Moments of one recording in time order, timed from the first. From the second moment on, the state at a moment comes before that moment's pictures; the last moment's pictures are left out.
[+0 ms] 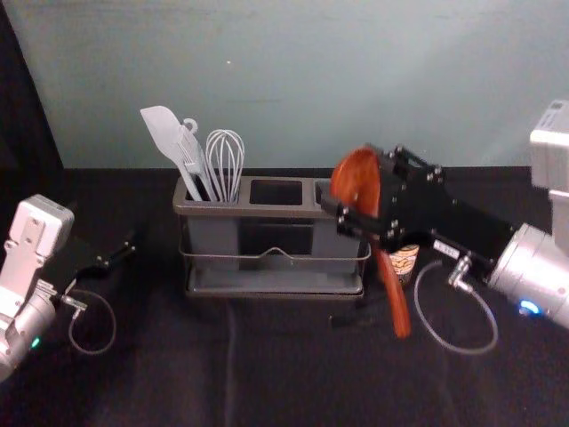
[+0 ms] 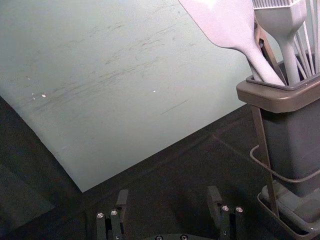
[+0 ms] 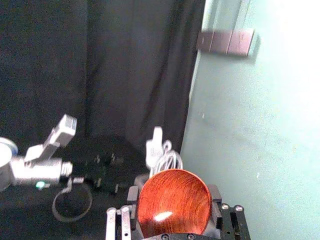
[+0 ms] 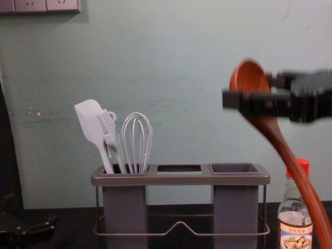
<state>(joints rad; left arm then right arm) -0.20 0.60 0.45 -1.41 -0.25 -0.12 0.03 0.08 0.52 -0.21 -1.95 0.34 0.13 0.54</state>
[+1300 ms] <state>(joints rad) -0.20 0.60 0.45 -1.41 -0.25 -0.12 0.03 0.60 0.38 -0.41 -1.50 0.33 0.06 0.52</state>
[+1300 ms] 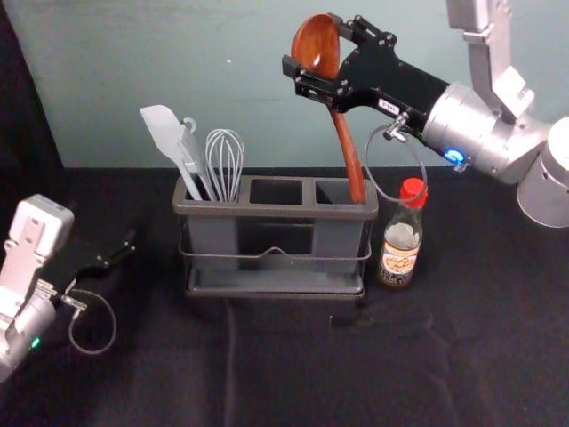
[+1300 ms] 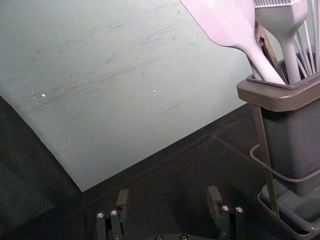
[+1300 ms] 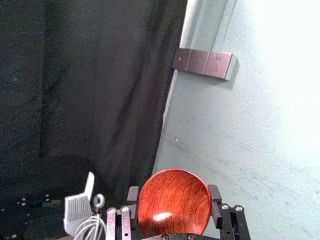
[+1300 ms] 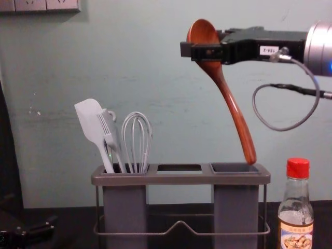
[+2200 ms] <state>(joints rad) -0.20 0.60 0.45 -1.41 -0.25 -0.12 0.03 0.66 0.35 -0.46 -1.35 0.35 0.01 0.53</state>
